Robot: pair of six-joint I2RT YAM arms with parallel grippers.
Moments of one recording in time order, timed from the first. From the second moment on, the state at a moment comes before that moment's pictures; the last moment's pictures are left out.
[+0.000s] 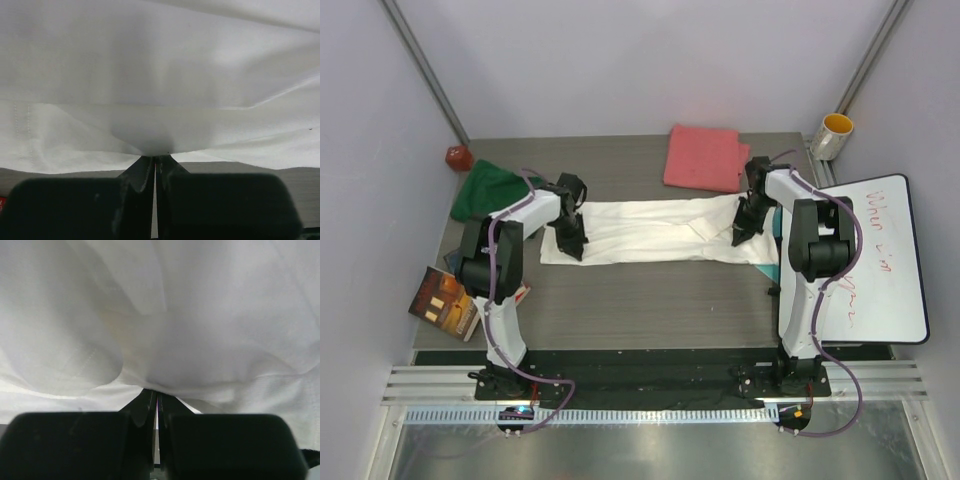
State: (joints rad) left arm -0.27 1.98 1.37 -0.81 0.04 -0.44; right arm 0.06 2.08 1.53 -0.93 -0.12 0.45
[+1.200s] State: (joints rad) left arm -0.25 1.95 1.32 -0.91 0.04 -0.45; right arm 0.08 2.12 1.63 -0.92 -0.25 0.45
